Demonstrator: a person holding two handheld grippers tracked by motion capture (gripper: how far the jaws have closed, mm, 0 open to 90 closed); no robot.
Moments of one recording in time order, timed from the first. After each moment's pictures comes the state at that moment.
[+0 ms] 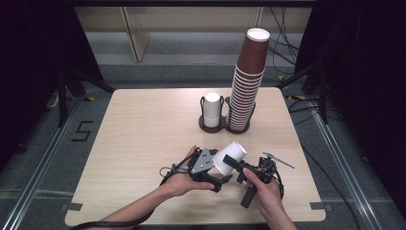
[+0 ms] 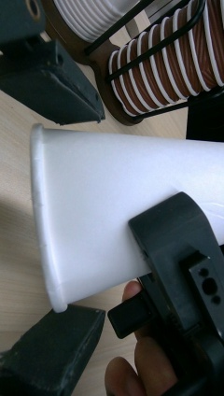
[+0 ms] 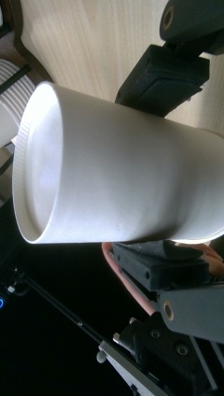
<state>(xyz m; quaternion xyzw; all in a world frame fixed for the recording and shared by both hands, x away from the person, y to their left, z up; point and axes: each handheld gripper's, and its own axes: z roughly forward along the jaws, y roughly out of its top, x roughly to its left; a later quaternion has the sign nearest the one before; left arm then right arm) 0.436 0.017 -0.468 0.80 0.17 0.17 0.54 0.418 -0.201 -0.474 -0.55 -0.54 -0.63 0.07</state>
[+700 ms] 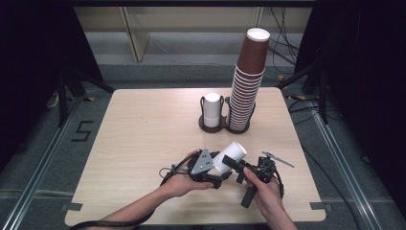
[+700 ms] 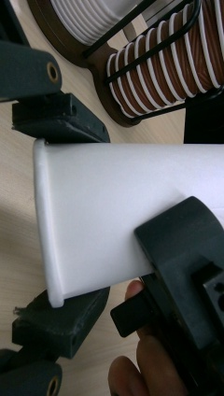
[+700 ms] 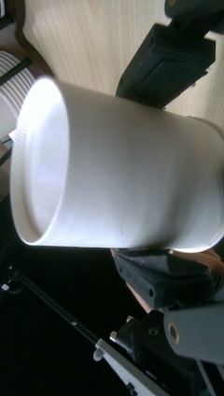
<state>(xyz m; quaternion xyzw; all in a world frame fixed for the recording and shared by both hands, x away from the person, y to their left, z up) 0.432 0.018 -0.466 0.80 0.17 0.17 0.55 0.418 -0.199 -0.470 -0.55 -0.55 -0.63 0.07</state>
